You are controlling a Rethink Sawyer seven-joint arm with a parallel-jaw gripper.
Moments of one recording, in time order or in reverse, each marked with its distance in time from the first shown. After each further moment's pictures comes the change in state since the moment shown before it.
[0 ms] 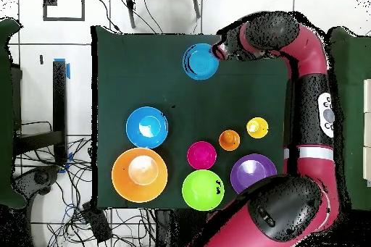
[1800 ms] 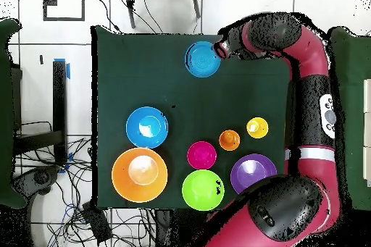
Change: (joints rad) arm 0.000 0.000 -0.019 0.000 0.026 -0.045 0.000
